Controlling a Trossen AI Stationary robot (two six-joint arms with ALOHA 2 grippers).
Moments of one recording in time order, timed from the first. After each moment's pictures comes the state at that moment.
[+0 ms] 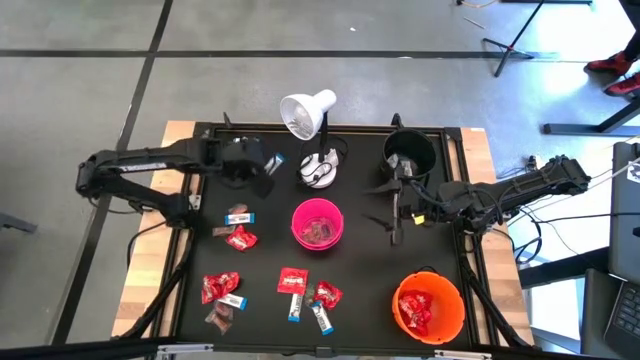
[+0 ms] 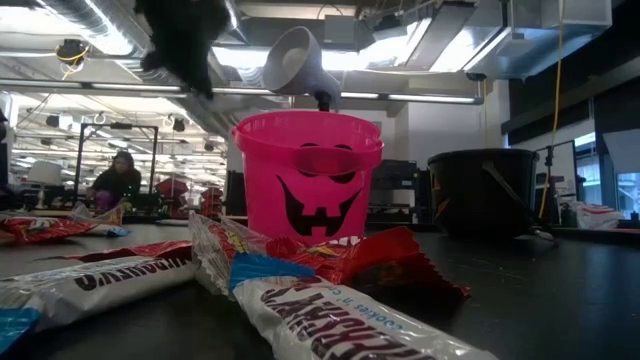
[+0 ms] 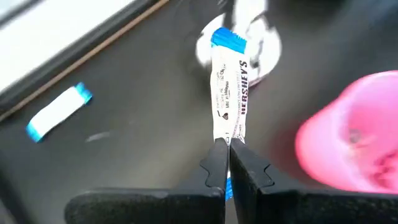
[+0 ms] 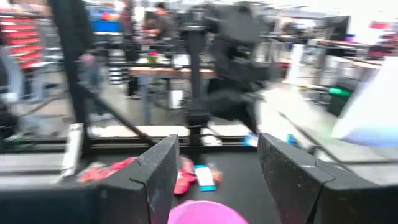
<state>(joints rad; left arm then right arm) 0.17 1.17 1.13 -0.96 -0.34 -0.59 0.29 1.07 0.84 0.23 0.37 -0.03</state>
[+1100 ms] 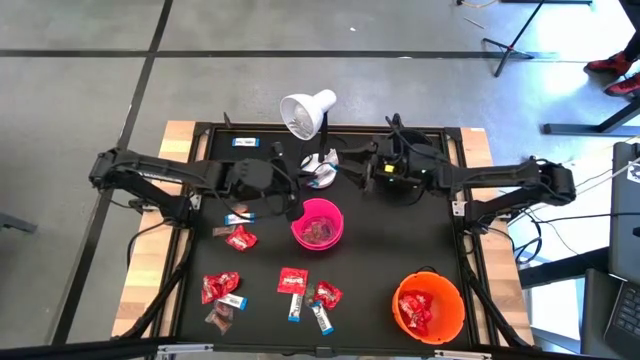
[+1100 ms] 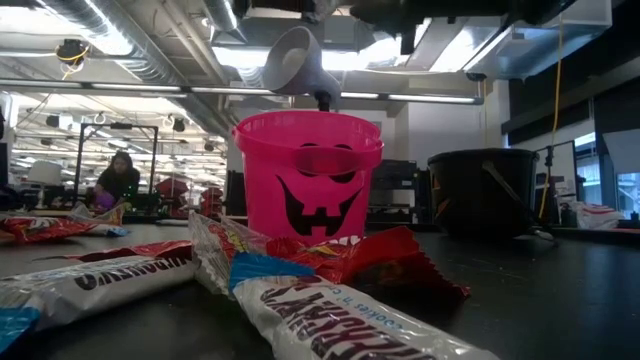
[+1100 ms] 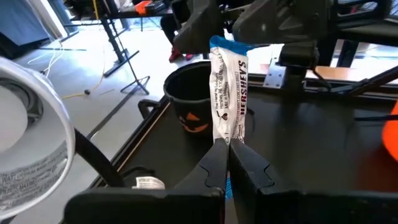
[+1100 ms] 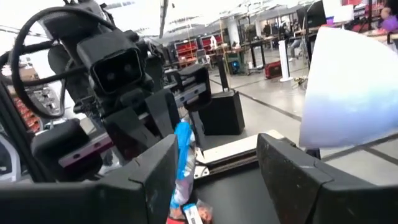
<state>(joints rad) -0.08 1.33 1.16 -0.23 -0.50 -0.06 -0.12 1.28 0.84 0.55 0.03 0.24</state>
